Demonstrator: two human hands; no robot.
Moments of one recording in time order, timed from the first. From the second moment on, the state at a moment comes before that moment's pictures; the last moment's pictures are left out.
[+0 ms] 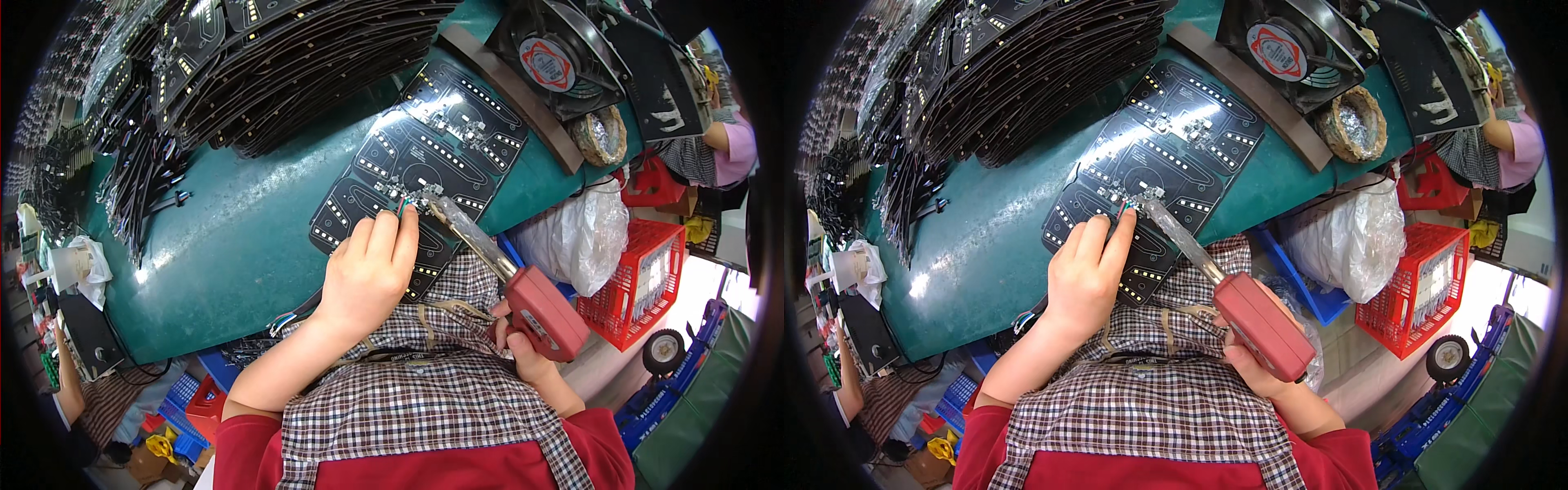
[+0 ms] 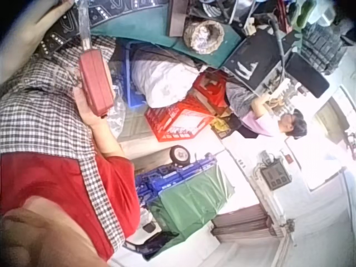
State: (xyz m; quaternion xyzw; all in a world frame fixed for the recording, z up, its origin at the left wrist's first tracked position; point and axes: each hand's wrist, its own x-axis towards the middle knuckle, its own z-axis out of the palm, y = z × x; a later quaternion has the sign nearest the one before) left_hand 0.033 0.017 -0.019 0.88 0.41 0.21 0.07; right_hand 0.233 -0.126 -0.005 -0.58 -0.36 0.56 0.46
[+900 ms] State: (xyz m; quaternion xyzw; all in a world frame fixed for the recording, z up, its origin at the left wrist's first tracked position) left_hand 0.024 0.017 0.000 0.87 0.44 0.19 0.11; right_hand 0.231 -0.121 0.002 -0.59 -0.38 0.46 0.55
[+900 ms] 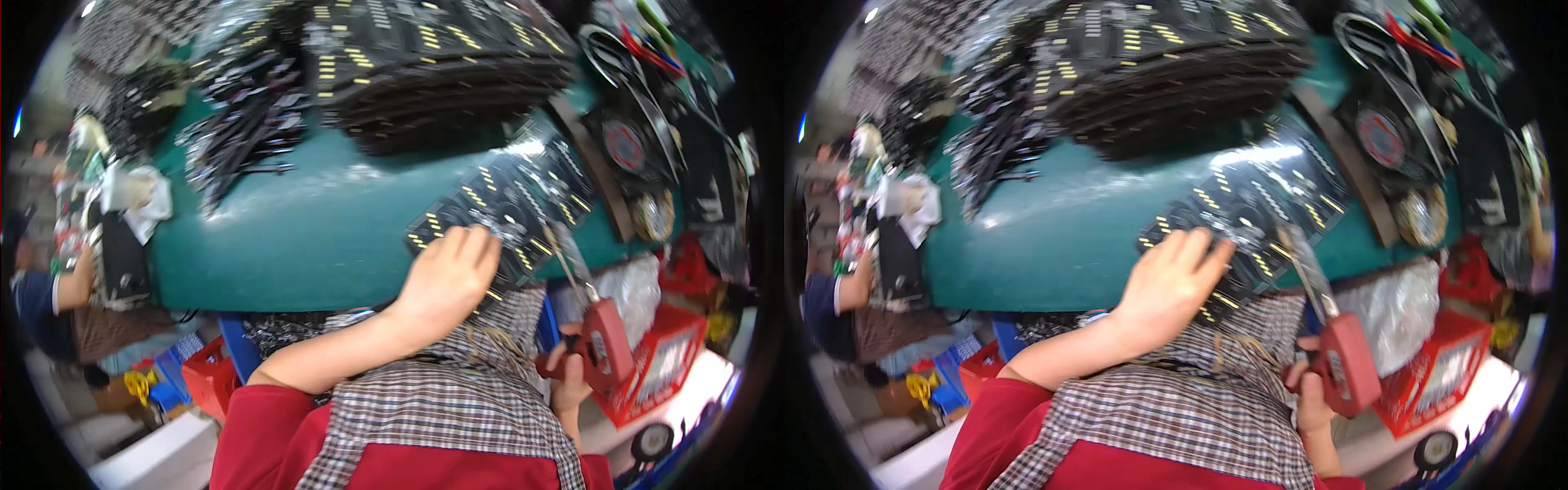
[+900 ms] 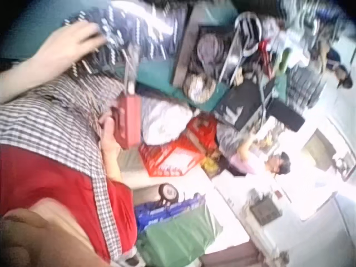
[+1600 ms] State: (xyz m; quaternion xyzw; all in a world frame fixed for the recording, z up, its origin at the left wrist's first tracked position) left_hand -0.146 0.117 -0.014 0.78 0.53 0.21 -0.25; right_hand 0.243 -0.111 -0.012 -0.57 -0.39 0.41 0.60
